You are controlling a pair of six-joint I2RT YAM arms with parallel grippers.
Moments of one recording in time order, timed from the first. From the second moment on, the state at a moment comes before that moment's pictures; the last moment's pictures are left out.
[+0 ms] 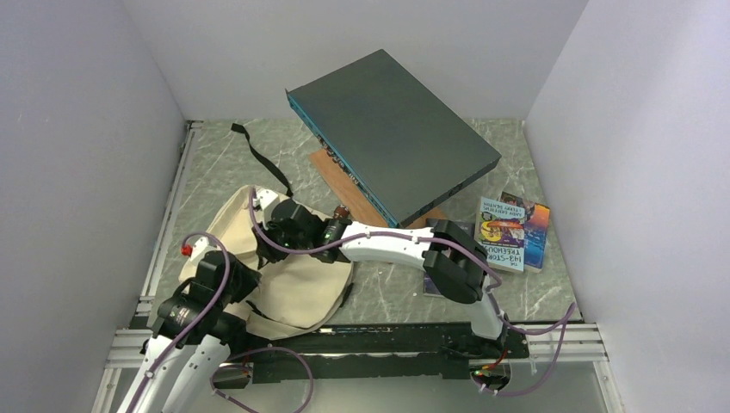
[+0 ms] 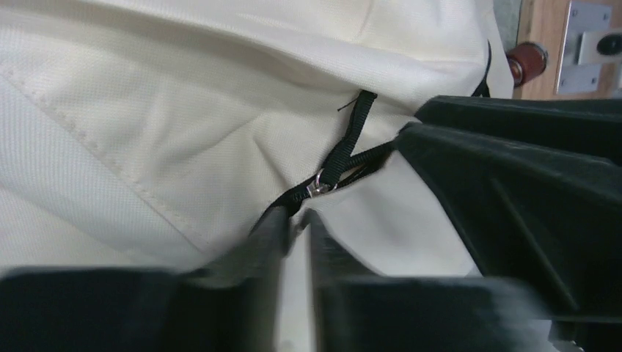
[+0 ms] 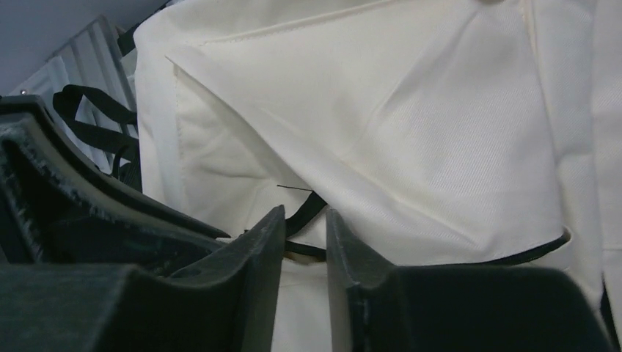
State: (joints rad) left arm -0.36 0.29 0.50 -1.00 -0.24 -1.01; right arm 1.17 2.04 1.57 0.00 -0.06 0.30
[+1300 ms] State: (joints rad) left arm -0.36 0.01 0.91 -1.03 -0.38 -0.56; right arm 1.35 2.36 2.08 -0.57 0.54 0.61
